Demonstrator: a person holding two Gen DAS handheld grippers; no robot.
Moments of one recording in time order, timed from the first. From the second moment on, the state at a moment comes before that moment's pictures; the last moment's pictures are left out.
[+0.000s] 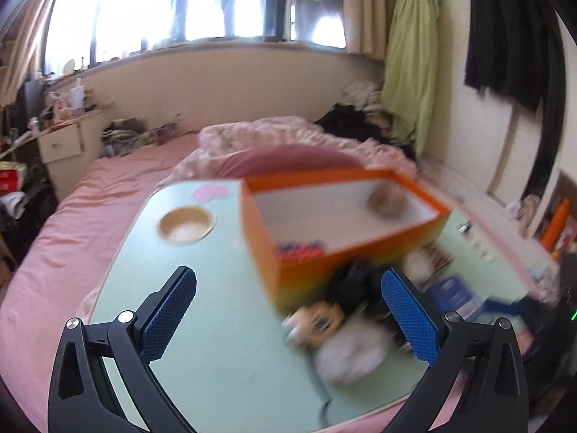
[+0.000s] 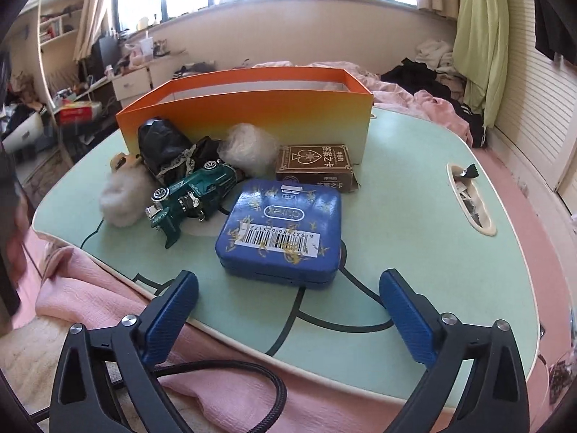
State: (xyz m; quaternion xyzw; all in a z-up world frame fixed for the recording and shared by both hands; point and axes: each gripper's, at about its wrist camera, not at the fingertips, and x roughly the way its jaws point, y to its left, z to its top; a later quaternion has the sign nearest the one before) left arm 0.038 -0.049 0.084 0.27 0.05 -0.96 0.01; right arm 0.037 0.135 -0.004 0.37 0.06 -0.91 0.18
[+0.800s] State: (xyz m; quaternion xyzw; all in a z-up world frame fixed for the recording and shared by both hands) left arm -0.225 0.044 0.049 0.54 0.12 -0.83 -0.06; right arm 0.046 0.132 -0.004 0.36 0.06 -0.91 0.19
